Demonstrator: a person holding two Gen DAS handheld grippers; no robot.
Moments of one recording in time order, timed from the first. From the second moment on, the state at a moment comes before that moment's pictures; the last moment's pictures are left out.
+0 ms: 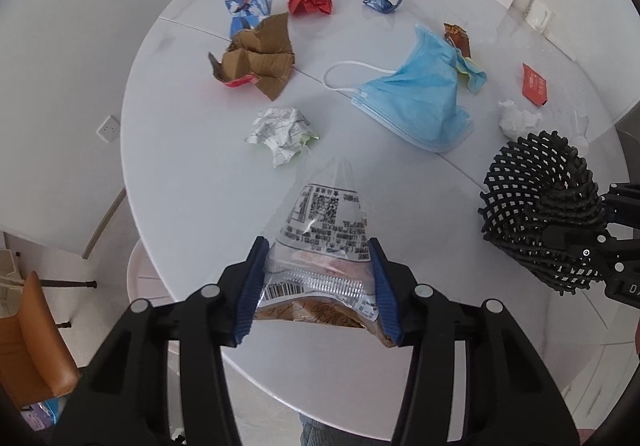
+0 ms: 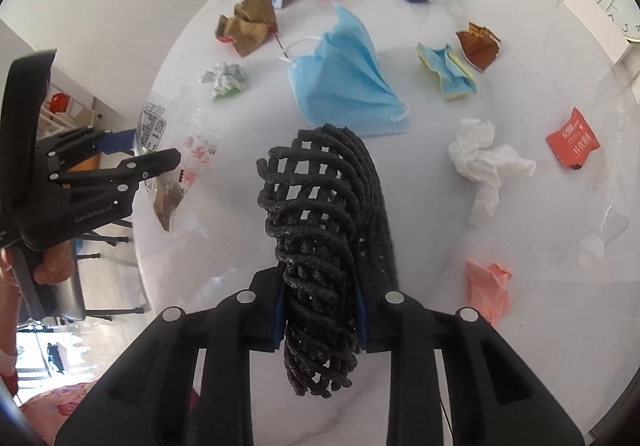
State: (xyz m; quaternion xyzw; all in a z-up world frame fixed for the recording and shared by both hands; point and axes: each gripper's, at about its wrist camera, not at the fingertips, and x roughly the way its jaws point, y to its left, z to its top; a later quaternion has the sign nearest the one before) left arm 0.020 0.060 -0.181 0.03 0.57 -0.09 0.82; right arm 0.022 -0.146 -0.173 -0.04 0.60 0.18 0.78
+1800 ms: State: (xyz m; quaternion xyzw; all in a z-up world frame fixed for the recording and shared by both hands) left arm -0.009 0.342 -0.211 0.01 0.63 -0.05 0.77; right arm 0.085 0.225 -0.226 -0.11 0.61 0.36 0.69
